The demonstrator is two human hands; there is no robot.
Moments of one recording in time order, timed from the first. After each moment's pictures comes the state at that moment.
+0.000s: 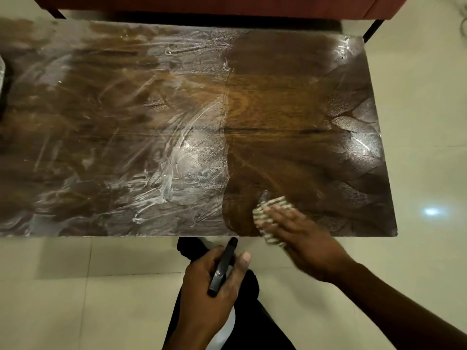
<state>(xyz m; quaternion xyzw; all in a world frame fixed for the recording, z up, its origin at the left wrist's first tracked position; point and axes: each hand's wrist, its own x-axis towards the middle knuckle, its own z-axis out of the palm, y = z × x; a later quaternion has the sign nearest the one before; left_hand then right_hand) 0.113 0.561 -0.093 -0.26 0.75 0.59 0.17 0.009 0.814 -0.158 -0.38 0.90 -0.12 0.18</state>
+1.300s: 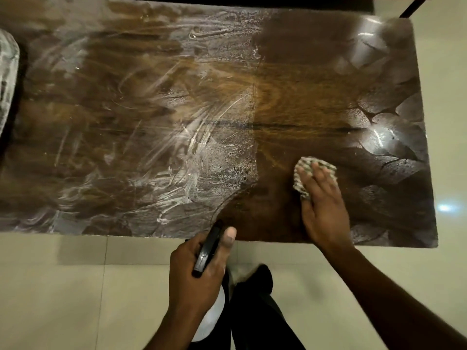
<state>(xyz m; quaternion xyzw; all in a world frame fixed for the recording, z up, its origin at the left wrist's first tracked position) 0.077 0.493 -0.092 -0.33 0.76 0.55 0.09 -0.046 0.740 -0.162 -0.07 0.97 -0.19 0.11</state>
